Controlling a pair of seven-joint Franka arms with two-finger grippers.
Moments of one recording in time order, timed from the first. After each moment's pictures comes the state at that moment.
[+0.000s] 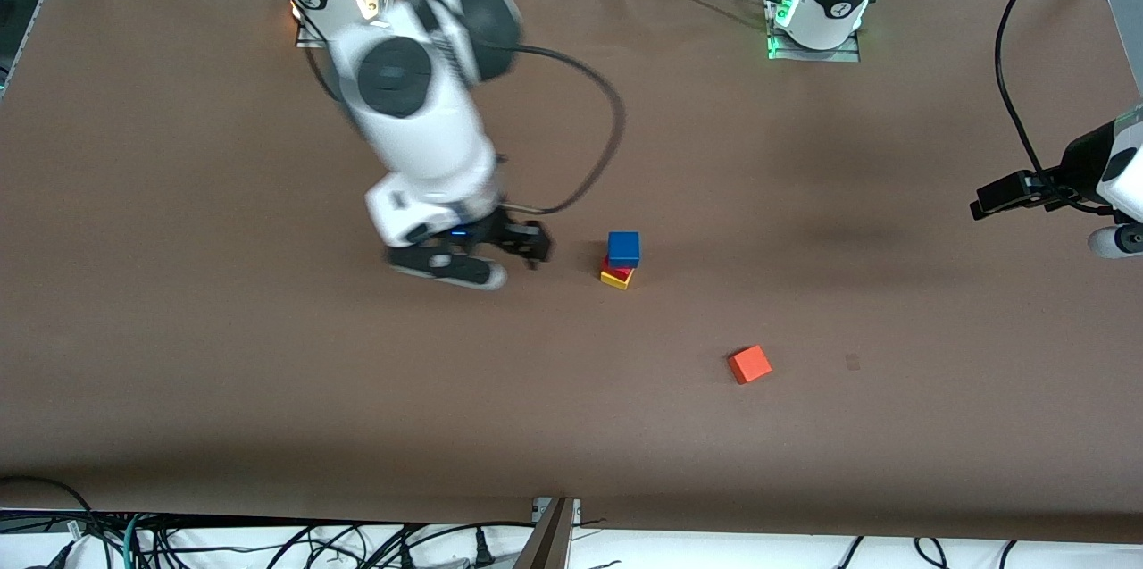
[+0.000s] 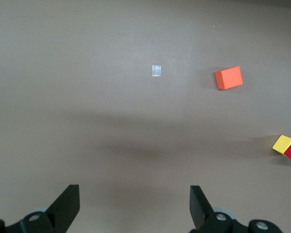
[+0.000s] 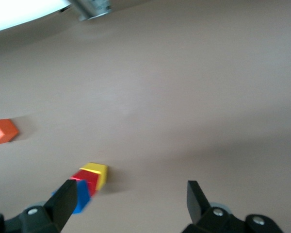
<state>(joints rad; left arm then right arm) 0.12 0.20 -0.09 -1.45 -0.03 1.58 -0.13 0.62 0.60 -0.16 -1.02 0.13 1.75 0.74</state>
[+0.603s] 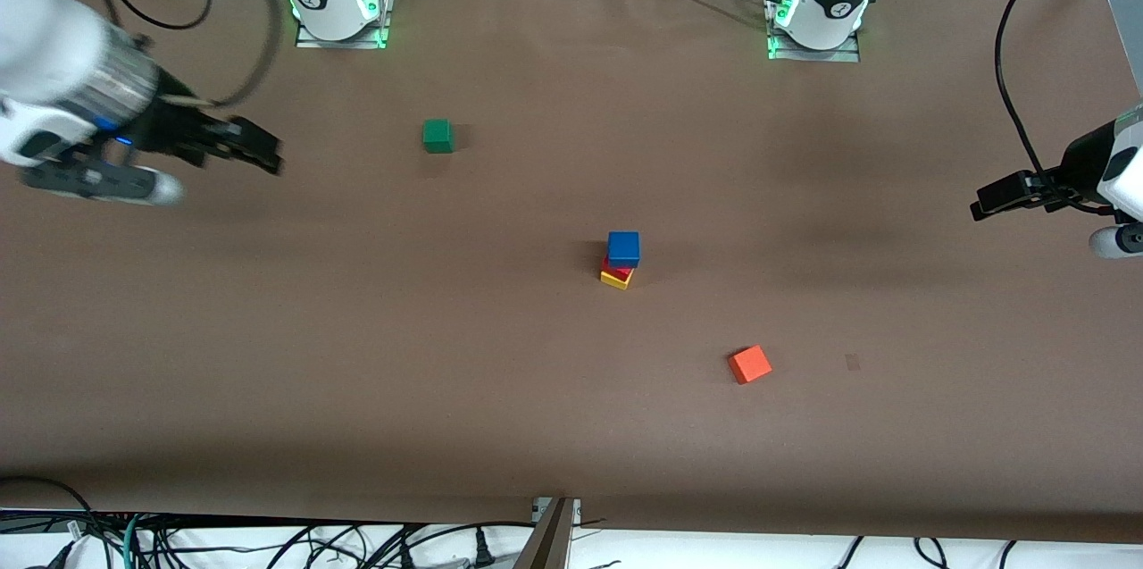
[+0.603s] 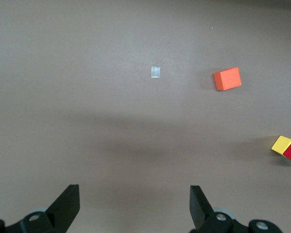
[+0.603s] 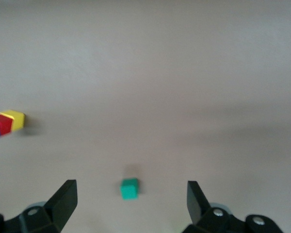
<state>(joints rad) 0.12 0.20 -0.09 -1.44 -0.03 1.58 -0.13 0.56 0.20 -0.45 -1.32 0.17 1.42 0.24</state>
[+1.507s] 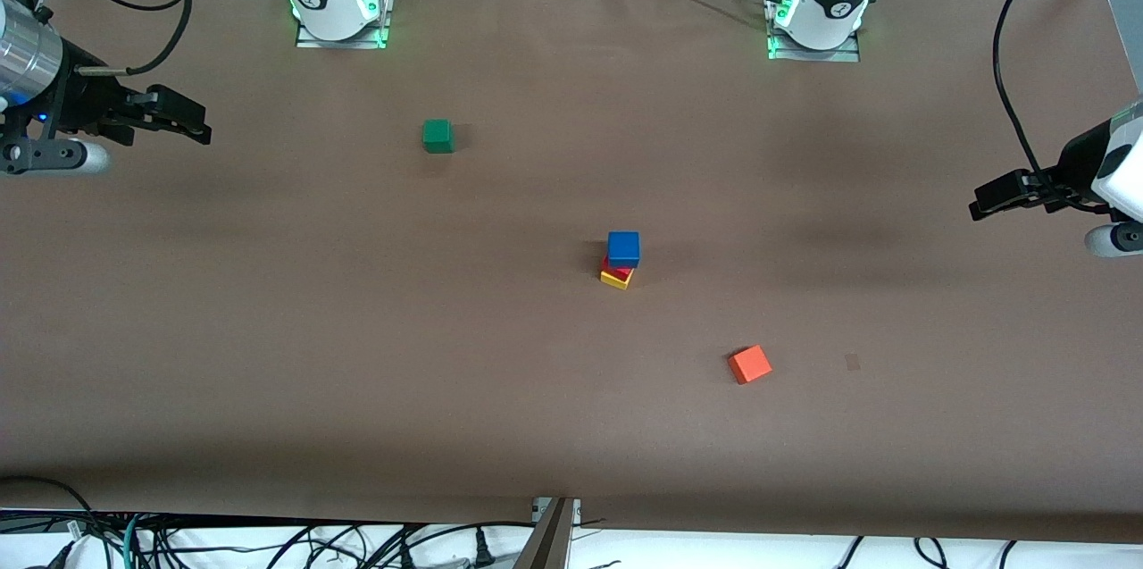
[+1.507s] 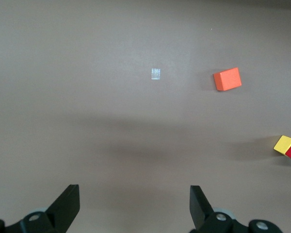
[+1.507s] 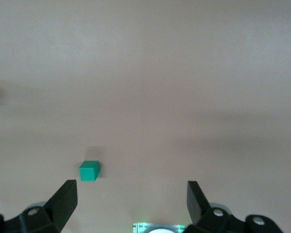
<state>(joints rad) 0.11 0.20 -0.10 -1.44 -0.01 1.58 -0.13 0.27 0.06 -0.18 -1.50 0.04 1.47 0.07</state>
